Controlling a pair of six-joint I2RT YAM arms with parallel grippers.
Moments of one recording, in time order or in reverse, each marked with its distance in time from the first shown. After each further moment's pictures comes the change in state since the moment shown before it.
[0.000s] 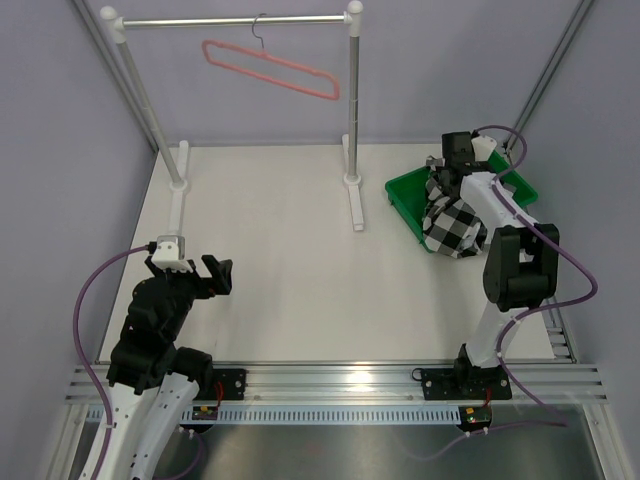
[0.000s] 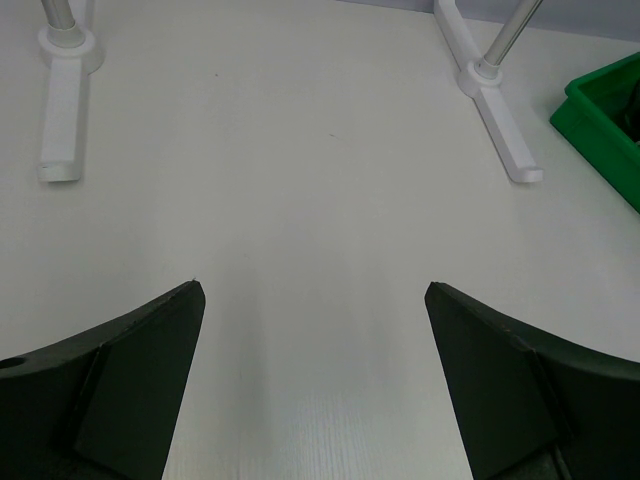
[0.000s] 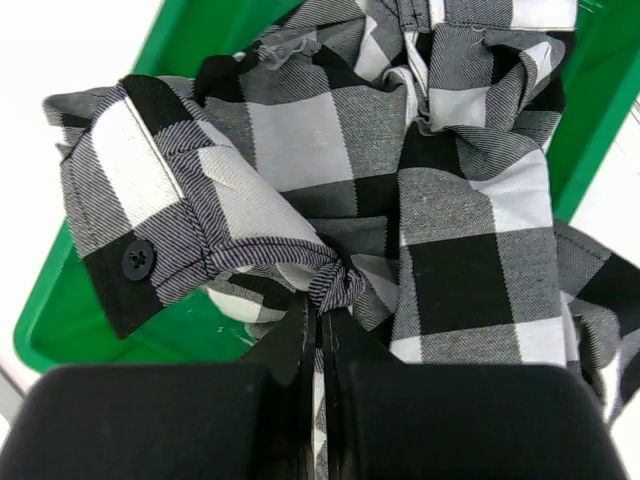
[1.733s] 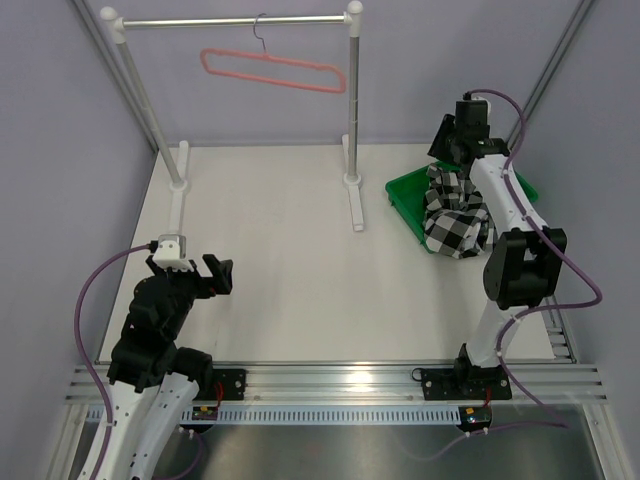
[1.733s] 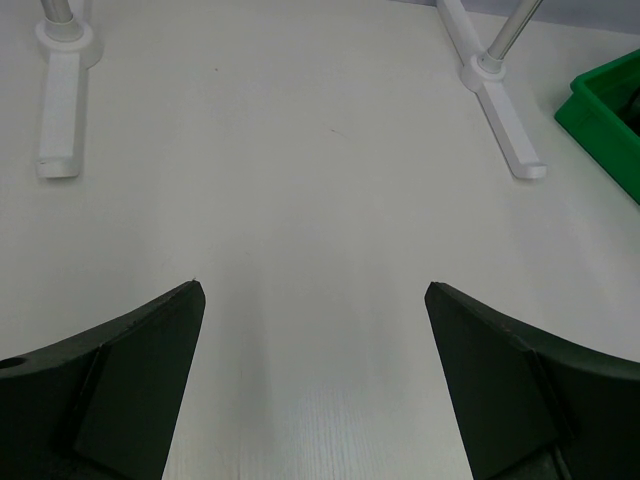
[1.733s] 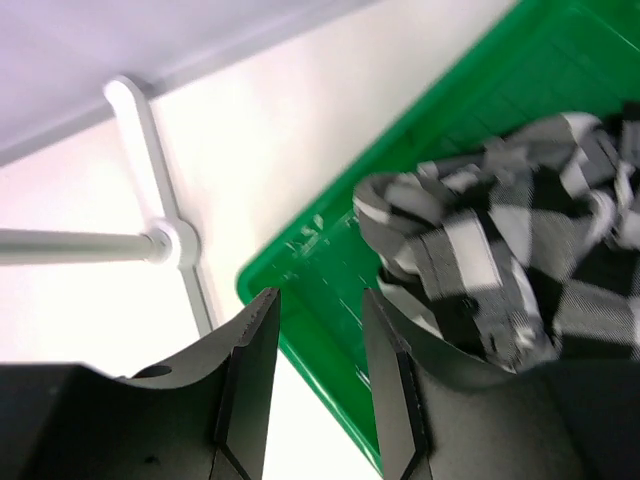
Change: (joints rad) left arm 0.000 0.014 0.000 0.000 0.000 0.000; right arm -0.036 -0.003 0.233 -0.022 -0.403 -0.159
